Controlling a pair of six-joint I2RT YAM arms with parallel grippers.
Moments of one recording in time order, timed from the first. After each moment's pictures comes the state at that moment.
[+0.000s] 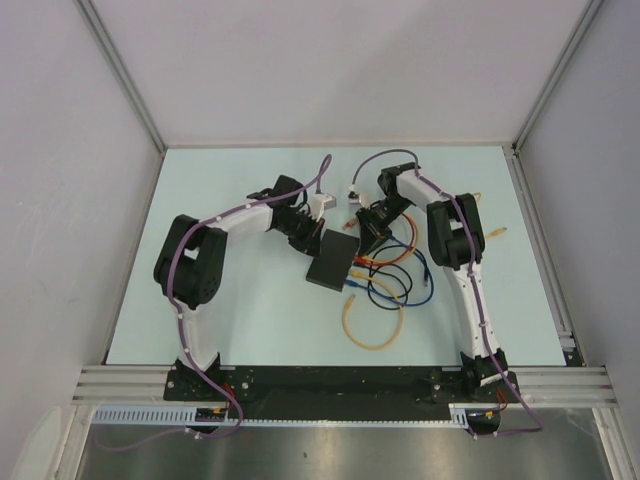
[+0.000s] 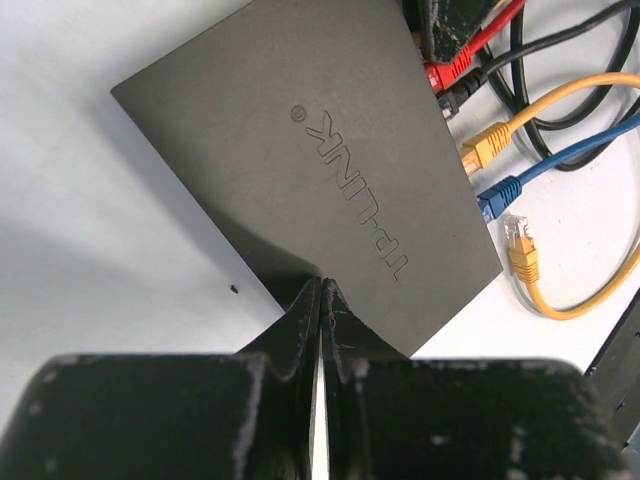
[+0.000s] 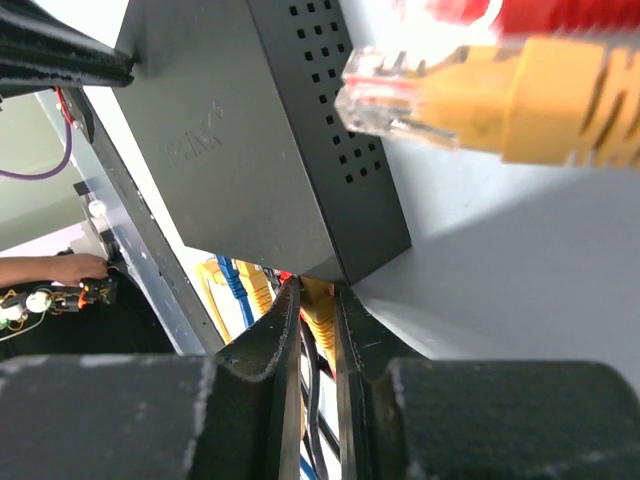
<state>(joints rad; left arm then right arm) -0.44 1.95 1.32 -0.51 0.59 0.20 0.33 2.53 2.07 -1.29 -0.85 -0.42</state>
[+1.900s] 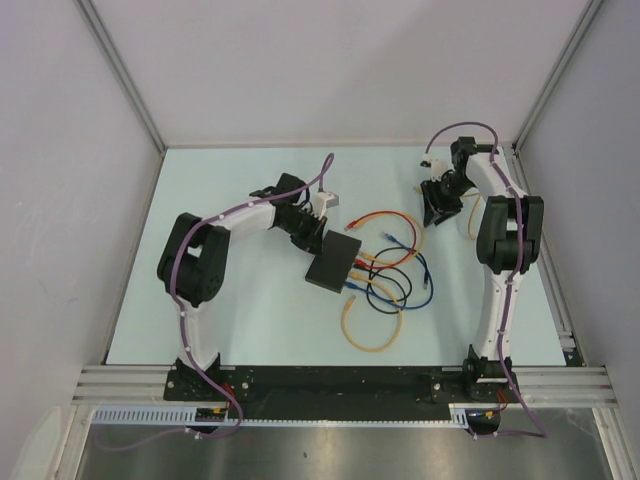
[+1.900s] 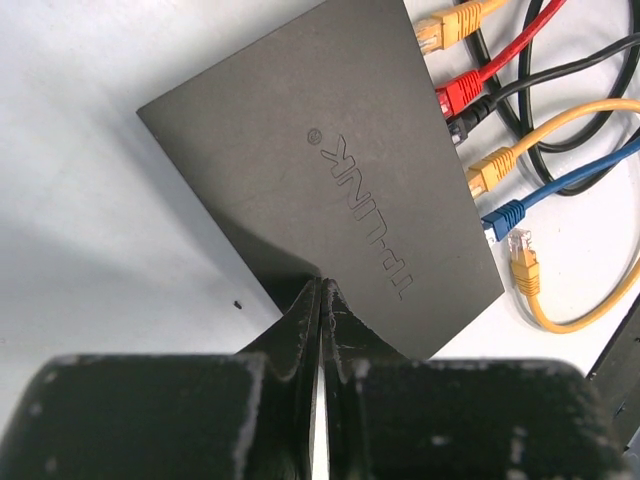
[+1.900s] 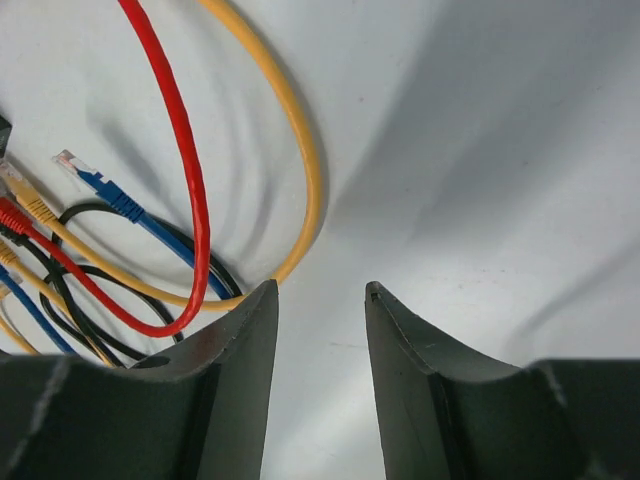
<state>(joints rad) -0.45 1.97 1.35 -0.52 0.59 0.20 0.01 2.25 1.92 -1.10 -0.40 -0.35</state>
